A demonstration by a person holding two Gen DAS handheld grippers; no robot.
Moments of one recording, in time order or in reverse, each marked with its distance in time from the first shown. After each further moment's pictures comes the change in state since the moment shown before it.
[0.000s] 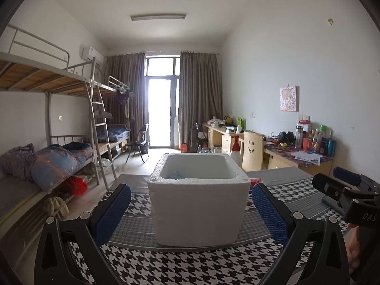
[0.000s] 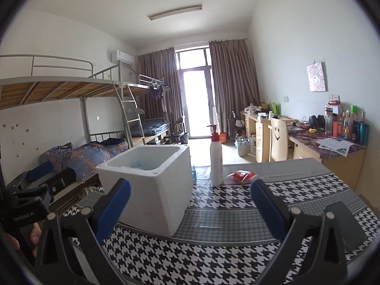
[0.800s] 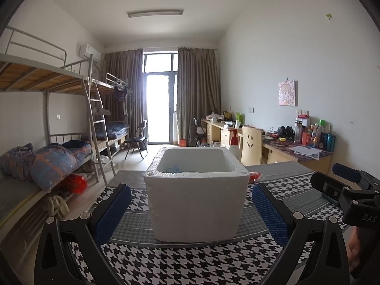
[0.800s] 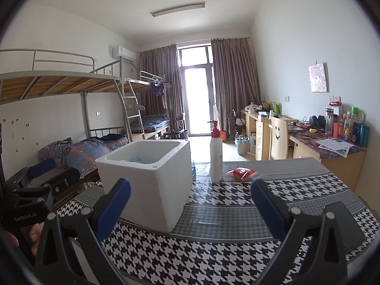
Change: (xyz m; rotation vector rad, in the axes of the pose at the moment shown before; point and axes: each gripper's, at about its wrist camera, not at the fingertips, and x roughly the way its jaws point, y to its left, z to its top) left arm 0.004 -0.001 -0.002 0.009 0.029 -0.017; right arm 0.004 0.001 -0.005 -0.018 0.017 0.000
